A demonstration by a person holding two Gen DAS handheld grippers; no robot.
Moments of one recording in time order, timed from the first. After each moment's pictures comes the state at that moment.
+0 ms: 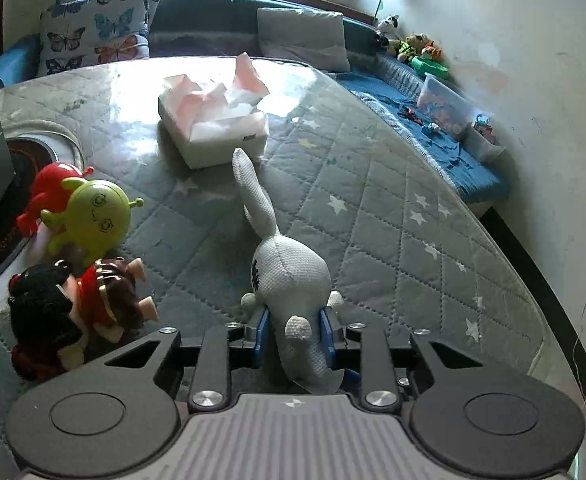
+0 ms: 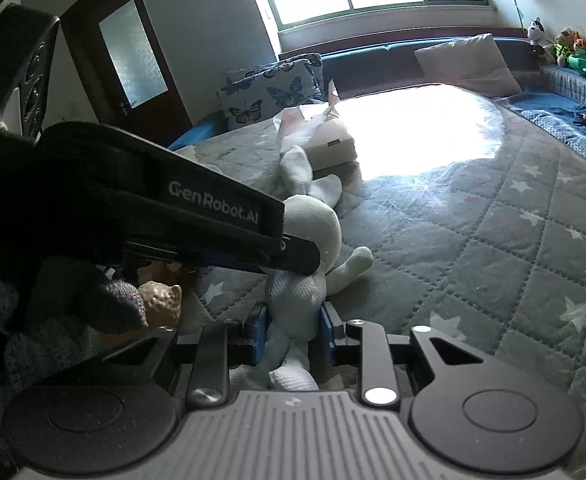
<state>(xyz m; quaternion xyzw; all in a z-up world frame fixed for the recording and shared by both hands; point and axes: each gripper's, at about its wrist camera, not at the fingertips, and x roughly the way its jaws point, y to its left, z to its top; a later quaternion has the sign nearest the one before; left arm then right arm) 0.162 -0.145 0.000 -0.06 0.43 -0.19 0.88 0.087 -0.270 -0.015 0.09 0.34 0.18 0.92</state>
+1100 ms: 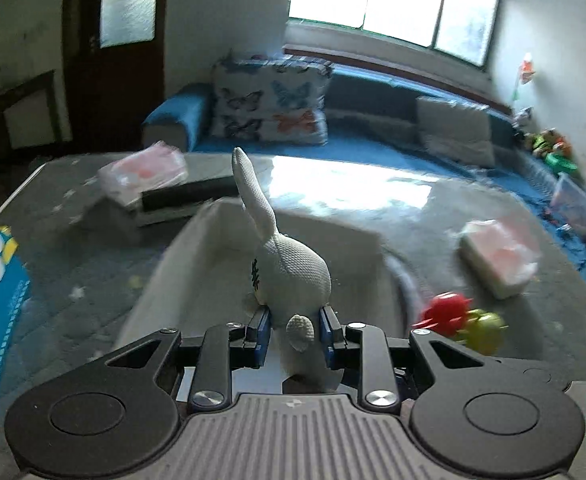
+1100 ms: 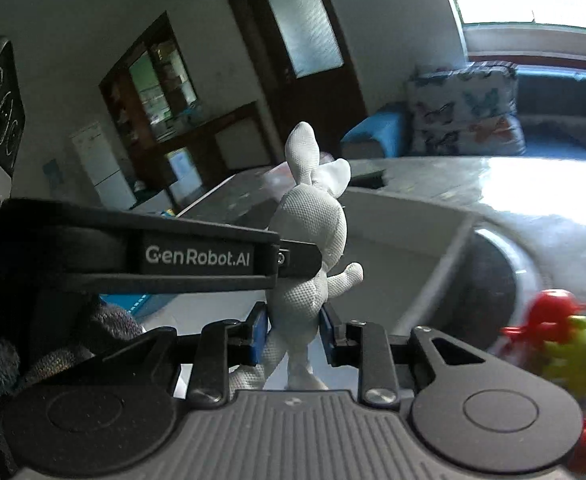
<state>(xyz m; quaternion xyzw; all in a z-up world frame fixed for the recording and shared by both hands) 0.159 0.141 0.068 -0.07 0.36 0.03 0.93 0.161 0.014 0.046 0.04 0.33 0.42 0.84</state>
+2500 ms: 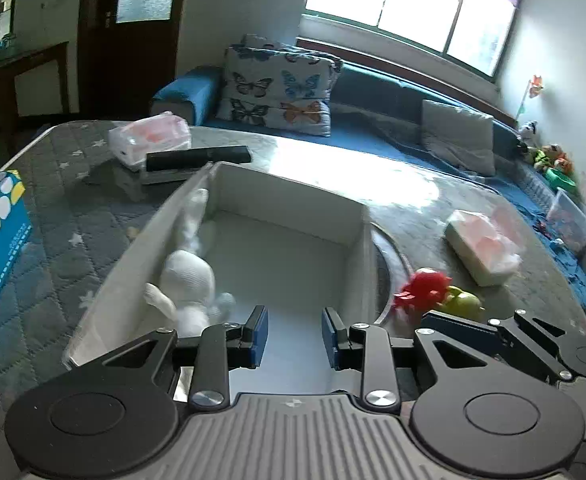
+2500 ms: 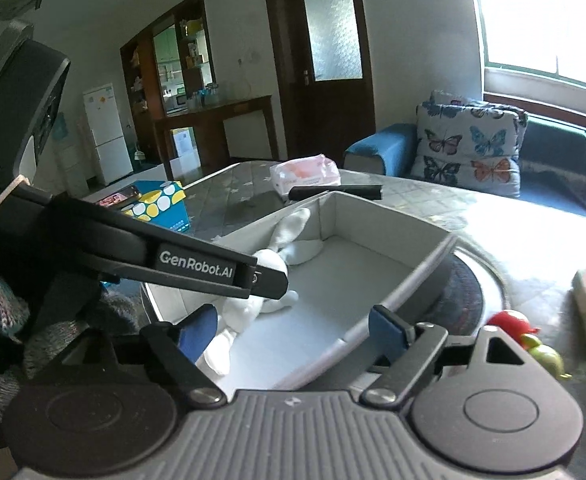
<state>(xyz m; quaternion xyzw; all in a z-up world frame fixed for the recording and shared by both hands) 0.116 0.113 0.066 -0.11 0.36 0.02 0.93 0.121 -0.020 0.069 -0.06 0.28 0.41 0.87</state>
